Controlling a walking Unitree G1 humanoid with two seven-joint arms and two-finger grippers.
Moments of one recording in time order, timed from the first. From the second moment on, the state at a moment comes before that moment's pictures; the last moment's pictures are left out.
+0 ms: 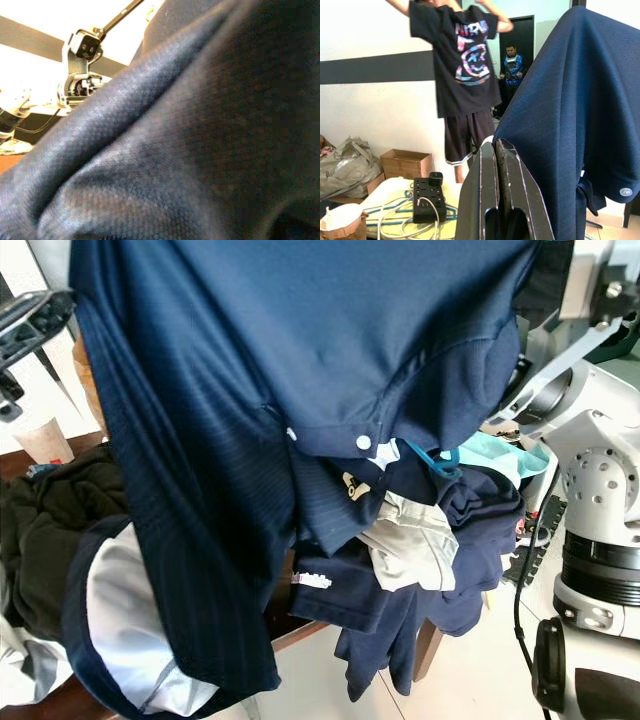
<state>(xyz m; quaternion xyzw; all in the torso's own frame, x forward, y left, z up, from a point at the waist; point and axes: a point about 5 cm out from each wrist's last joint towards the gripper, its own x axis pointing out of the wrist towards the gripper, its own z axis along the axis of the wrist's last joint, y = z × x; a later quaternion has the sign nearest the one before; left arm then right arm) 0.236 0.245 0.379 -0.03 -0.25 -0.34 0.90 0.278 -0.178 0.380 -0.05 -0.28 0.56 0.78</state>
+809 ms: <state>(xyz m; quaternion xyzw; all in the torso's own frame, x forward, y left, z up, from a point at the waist) 0.204 0.299 0.423 -0.06 -0.37 -0.25 0.89 0.318 -0.203 0.360 -0.05 -0.19 0.44 0.88</state>
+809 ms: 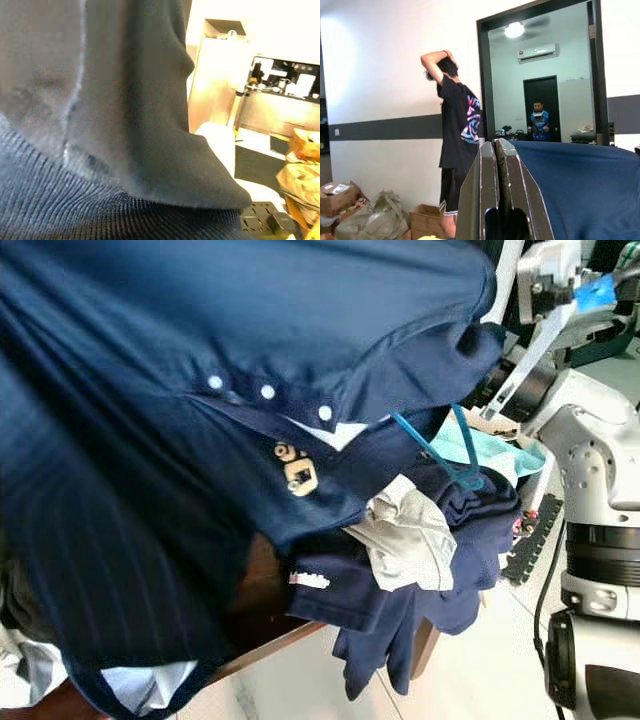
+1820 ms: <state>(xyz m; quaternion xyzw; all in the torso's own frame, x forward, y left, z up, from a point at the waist) 0.208 0.239 0.384 0.10 -0.17 -0.40 0.90 0.310 -0.184 0.343 -0.16 -0.16 0.48 0.85</state>
